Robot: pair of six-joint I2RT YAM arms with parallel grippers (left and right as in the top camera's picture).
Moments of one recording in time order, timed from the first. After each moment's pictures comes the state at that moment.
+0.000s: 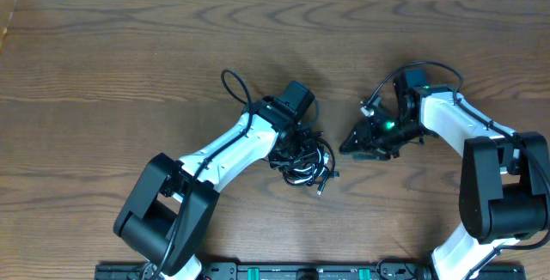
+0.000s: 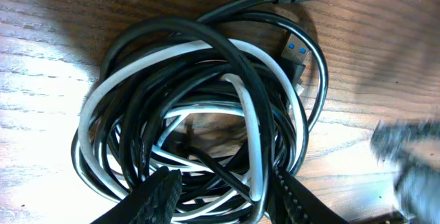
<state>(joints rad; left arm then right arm) -0.63 1.80 1.12 -0.71 0.37 -0.90 0.13 1.86 1.05 -0.88 -0.81 0.14</state>
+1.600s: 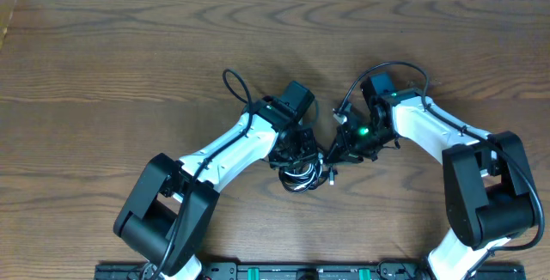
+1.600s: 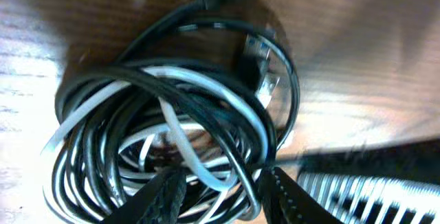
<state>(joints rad) -0.63 1.79 1.12 -0.72 0.40 -0.85 0.30 1.86 1.05 -0.79 -0.77 0.21</state>
